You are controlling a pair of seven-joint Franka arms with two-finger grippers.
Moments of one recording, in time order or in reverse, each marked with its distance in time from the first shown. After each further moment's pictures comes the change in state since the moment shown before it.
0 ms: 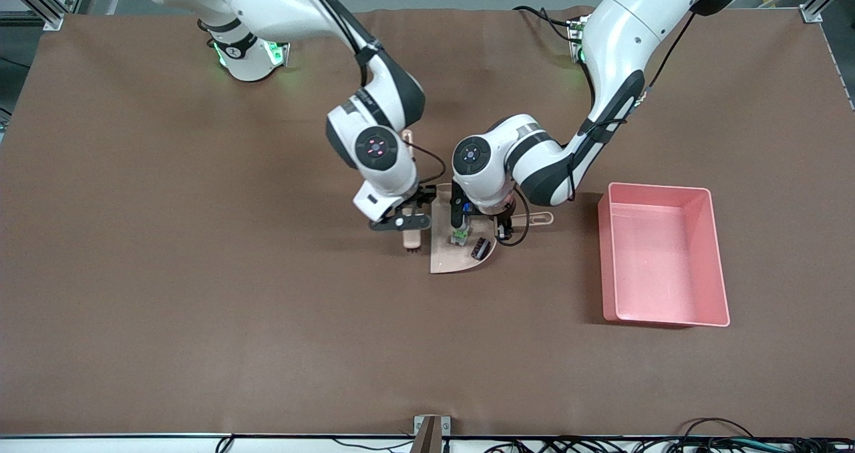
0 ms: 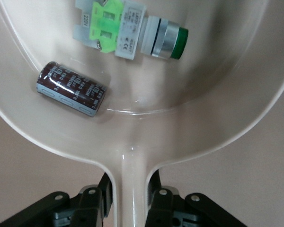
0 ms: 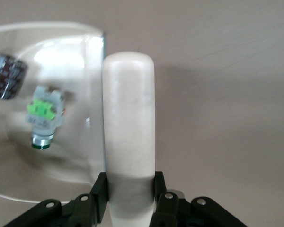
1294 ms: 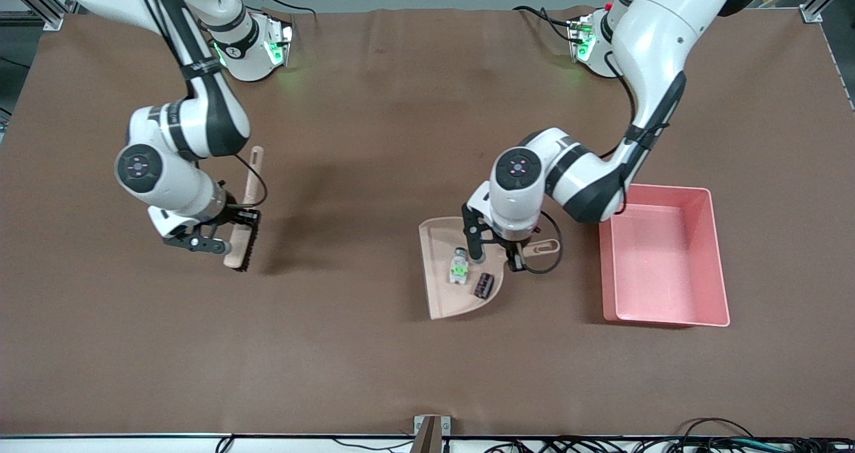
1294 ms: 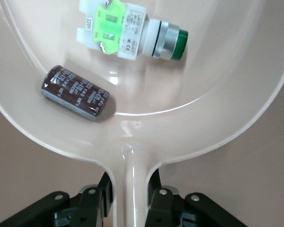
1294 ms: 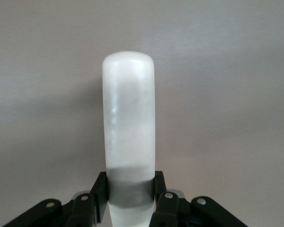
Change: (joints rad) left arm 0.110 -0.009 0.001 0.124 -0.072 0.133 -0.004; right arm -0.483 -0.357 -0.043 -0.517 -0.142 0.115 -0.274
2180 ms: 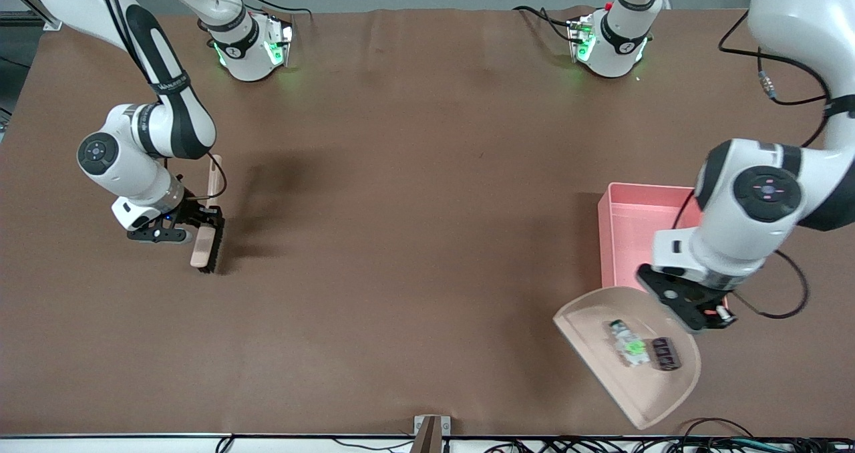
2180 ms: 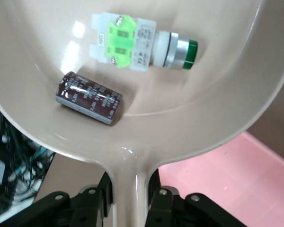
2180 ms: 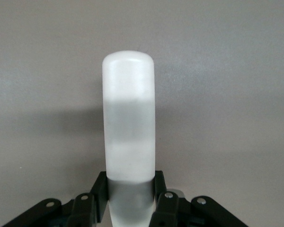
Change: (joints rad) left arm 0.411 -0.127 0.001 0.110 -0.025 -0.030 0.067; right arm -0.170 -0.003 0.010 -0.235 -0.001 0.352 -0.295
